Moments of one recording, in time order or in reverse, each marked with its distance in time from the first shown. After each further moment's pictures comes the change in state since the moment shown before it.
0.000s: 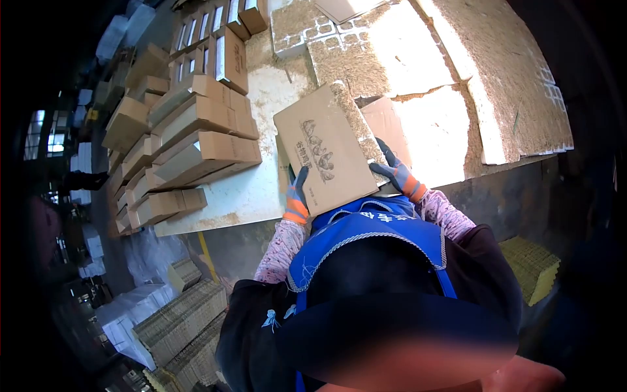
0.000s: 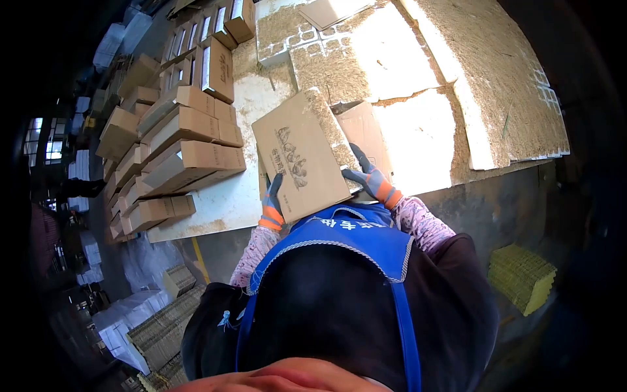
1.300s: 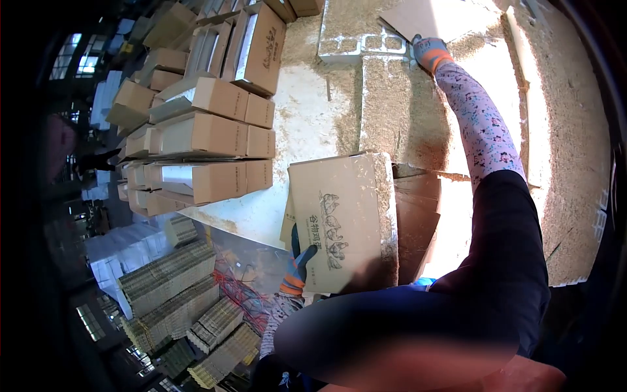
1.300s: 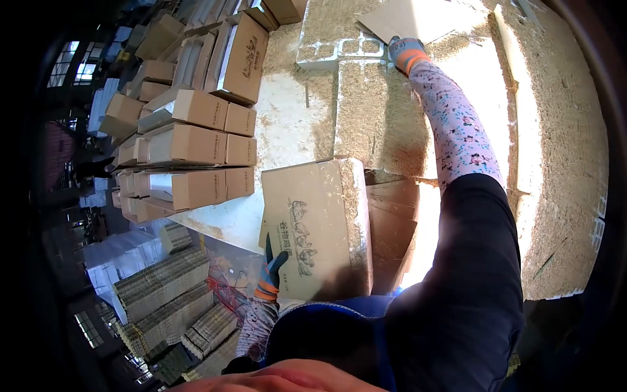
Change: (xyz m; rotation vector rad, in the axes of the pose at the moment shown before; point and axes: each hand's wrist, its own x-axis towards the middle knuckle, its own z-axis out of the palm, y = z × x) left_hand 0.003 -0.006 0.024 0.230 0.259 0.266; right_hand 0.526 -0.038 -0.155 -2.038 -0.074 -0.296
